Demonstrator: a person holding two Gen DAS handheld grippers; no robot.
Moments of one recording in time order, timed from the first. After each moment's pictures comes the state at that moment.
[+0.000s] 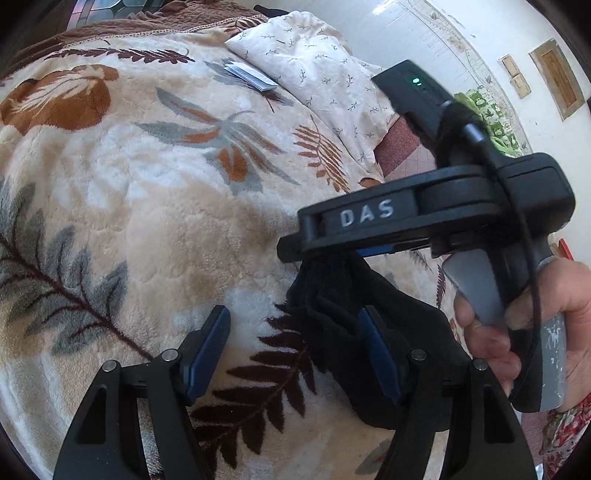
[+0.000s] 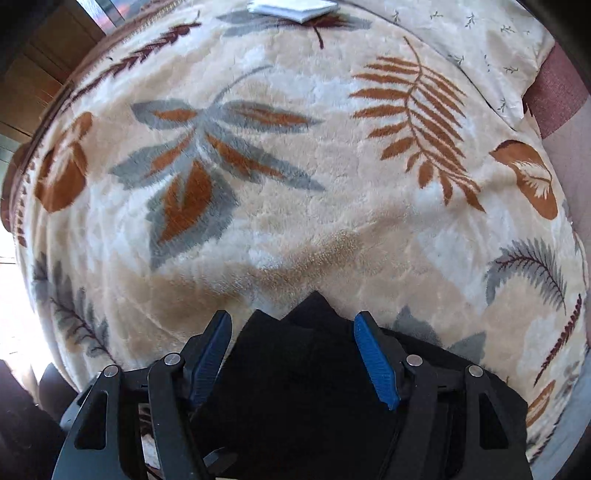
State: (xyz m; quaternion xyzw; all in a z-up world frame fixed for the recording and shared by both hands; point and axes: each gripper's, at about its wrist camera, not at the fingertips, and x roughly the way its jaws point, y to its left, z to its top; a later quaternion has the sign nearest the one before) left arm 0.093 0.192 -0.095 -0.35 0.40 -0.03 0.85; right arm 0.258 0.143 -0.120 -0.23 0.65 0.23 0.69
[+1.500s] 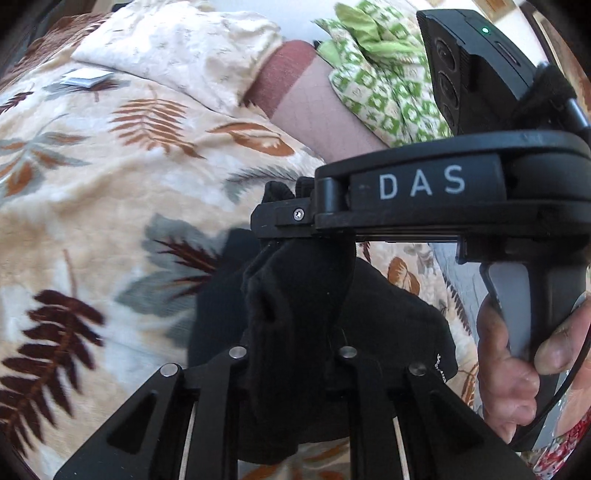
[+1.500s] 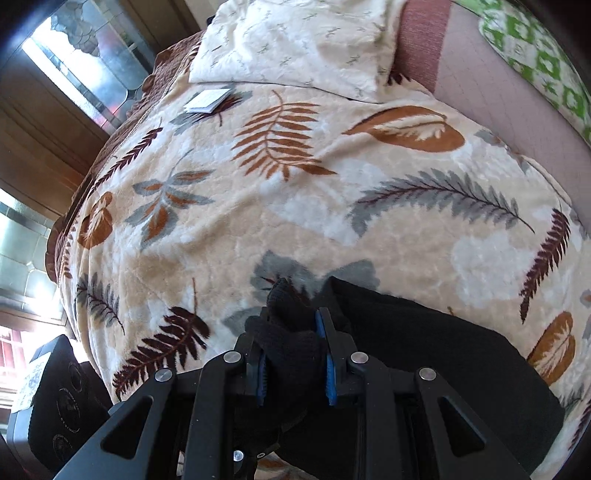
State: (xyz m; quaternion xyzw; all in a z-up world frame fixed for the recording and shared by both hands) left arm 0.154 0.023 -0.060 -0.25 0.43 -0.17 0.85; right arm 0.240 -0.034 -0.049 -0.05 0.58 0.24 0.77
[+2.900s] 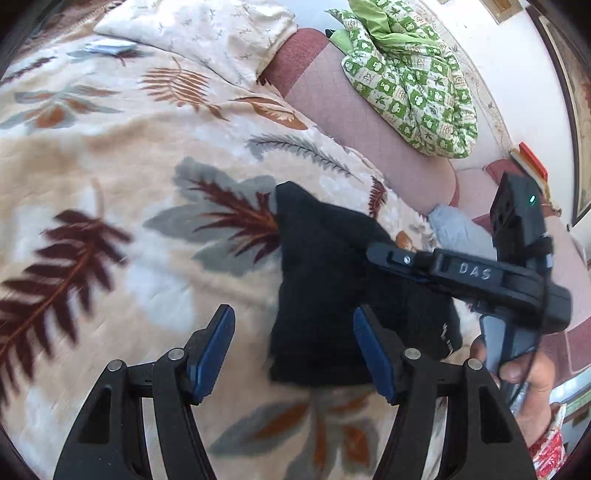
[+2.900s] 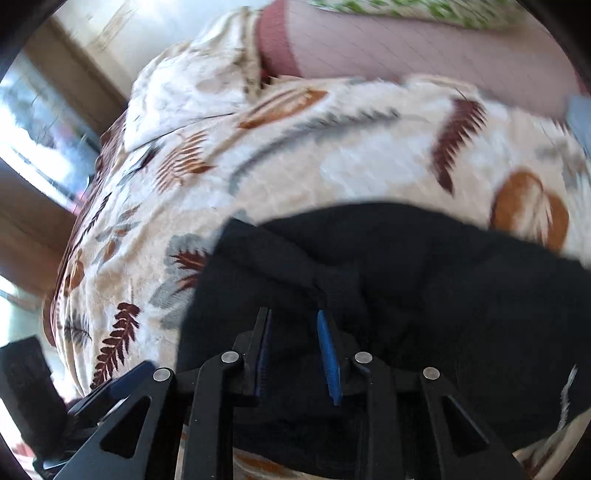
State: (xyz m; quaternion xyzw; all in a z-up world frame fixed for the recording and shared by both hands) left arm 0.118 0.045 -0.096 -0.27 0.44 -0.18 0.84; right arm 0.182 -0.142 -0.082 0.08 0.53 0.17 0.83
